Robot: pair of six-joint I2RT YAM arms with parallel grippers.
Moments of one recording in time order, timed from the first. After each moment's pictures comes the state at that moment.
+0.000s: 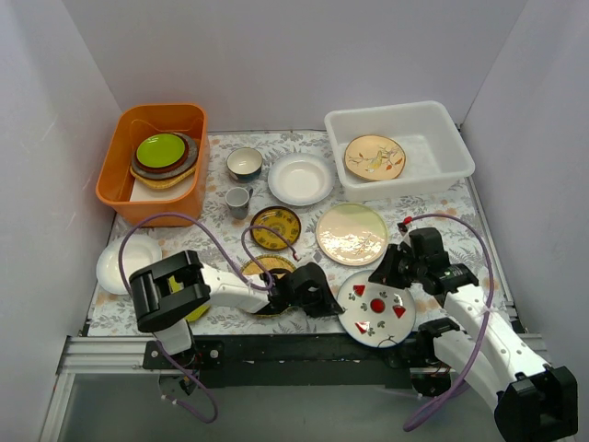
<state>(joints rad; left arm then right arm) -1.21 1.69 0.71 0.25 0.03 -1.35 0.32 0.78 0.45 -0.56 -0.33 0.55</state>
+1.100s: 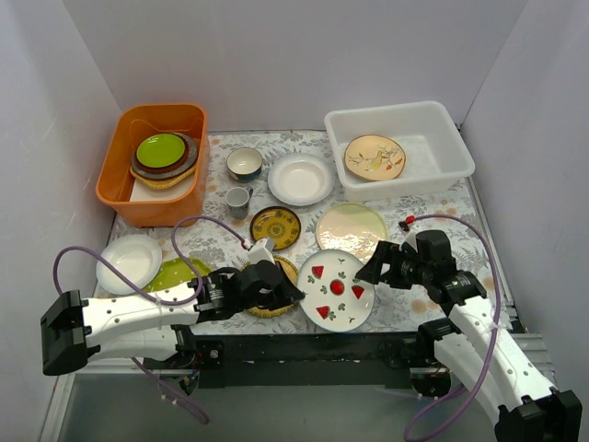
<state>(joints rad) -1.21 1.05 0.63 -0.29 -0.23 -1.30 0.32 0.68 0.47 -0.57 -0.40 0.52</state>
